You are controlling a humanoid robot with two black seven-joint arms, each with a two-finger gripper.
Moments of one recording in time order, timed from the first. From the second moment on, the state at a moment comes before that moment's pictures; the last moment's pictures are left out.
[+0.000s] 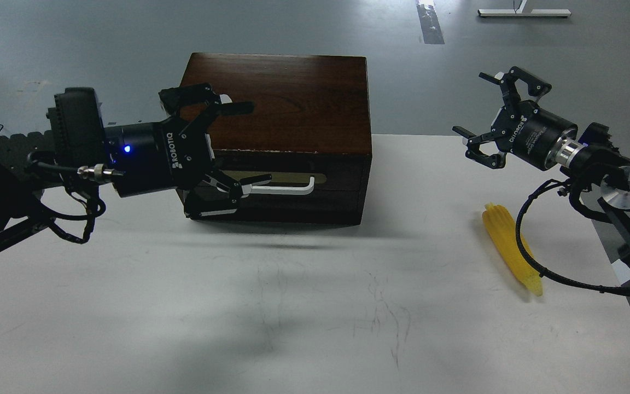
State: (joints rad) left arm -0.97 0.90 -0.31 -1.59 2.18 0.31 -0.49; right arm 0.72 -0.48 0.91 0.84 -0.09 0.49 -0.22
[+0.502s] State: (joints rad) left arm -1.08 0.80 -0.19 -1.55 2.18 0.08 -0.49; right arm 0.72 -0.48 0.91 0.84 -0.09 0.49 -0.22
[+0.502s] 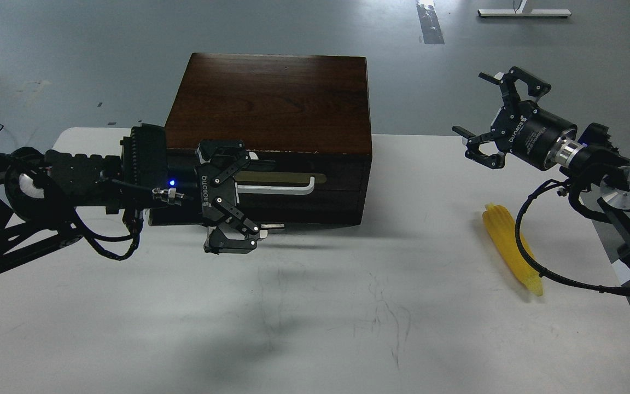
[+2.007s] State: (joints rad) left arm -1.08 0.65 -0.16 -1.35 2.18 -0.09 -0.49; right arm 0.72 -0.48 0.91 0.84 -0.09 0.49 -0.22
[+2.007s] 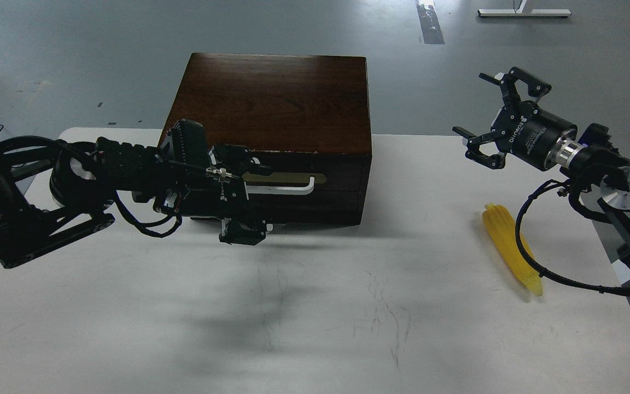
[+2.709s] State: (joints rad) left arm -1.08 0.61 -0.13 -1.27 2.18 -0.09 -0.49; right arm 0.72 -0.47 0.91 0.83 -0.09 0.49 -0.22
